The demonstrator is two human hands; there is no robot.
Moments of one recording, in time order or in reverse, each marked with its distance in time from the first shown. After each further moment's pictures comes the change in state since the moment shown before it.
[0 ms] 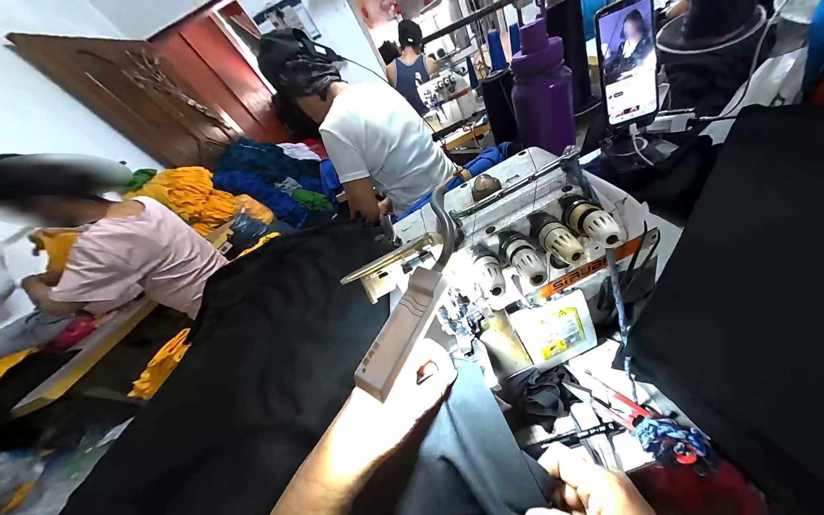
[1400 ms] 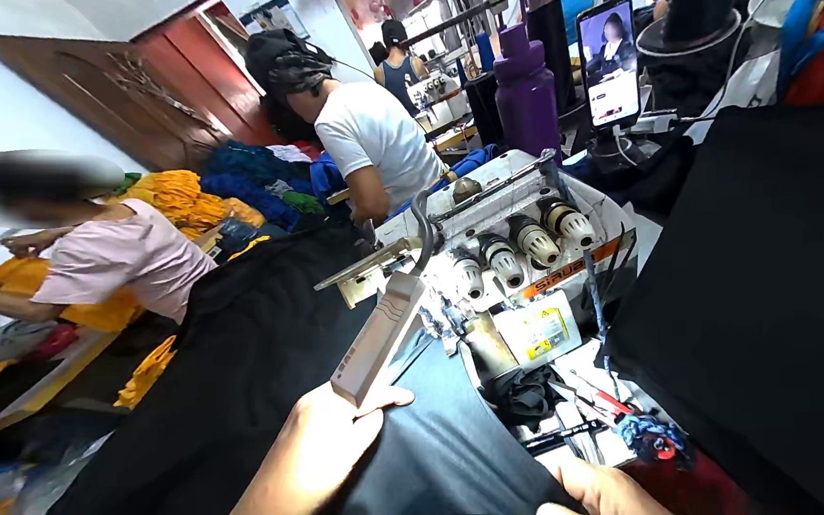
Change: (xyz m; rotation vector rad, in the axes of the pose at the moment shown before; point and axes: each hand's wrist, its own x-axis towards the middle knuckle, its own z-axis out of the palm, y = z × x) left_hand -0.037 -0.035 -0.010 0.183 0.165 0.119; right_hand -0.003 0.003 -0.032 0.213 -0.245 0.048
